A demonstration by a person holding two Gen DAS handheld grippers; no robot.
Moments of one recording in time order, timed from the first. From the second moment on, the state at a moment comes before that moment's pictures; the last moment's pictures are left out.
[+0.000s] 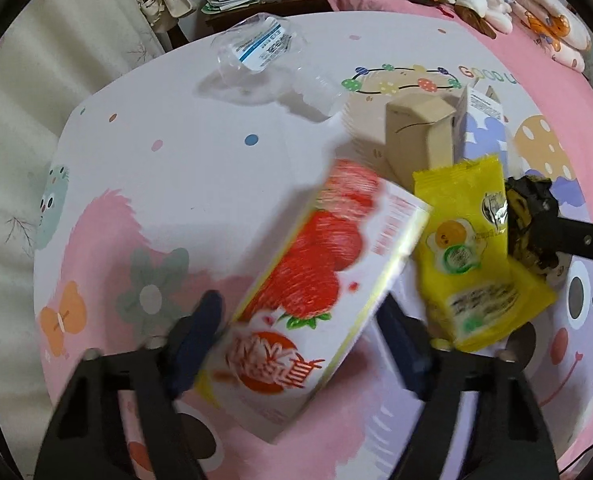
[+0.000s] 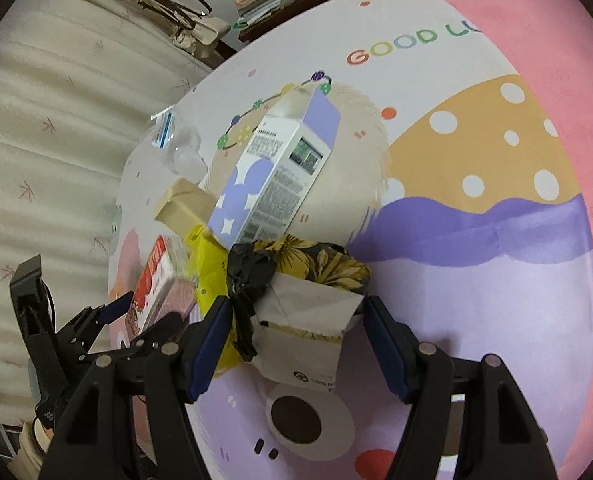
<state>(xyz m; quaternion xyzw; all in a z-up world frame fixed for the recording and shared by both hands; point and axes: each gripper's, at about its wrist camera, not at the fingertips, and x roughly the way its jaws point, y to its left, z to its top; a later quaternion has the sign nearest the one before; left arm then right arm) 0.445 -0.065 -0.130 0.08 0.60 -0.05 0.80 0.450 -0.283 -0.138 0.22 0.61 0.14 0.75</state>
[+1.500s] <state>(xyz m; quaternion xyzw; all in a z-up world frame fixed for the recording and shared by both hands) 0.009 0.065 -0.061 0.02 0.57 -0.13 0.81 0.047 -0.110 -0.068 0.13 0.62 0.15 0.76</state>
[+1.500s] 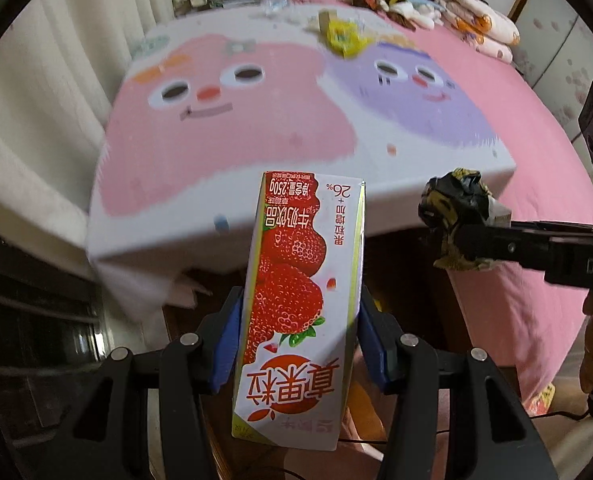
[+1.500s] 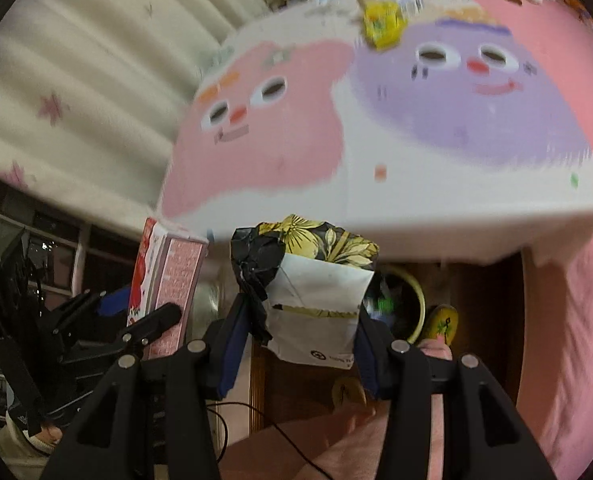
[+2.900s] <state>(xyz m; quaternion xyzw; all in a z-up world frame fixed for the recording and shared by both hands) 0.055 0.012 -0.396 -0.04 0.66 -0.07 0.75 0.064 -0.141 -0.452 0.22 0.71 0.05 0.67</state>
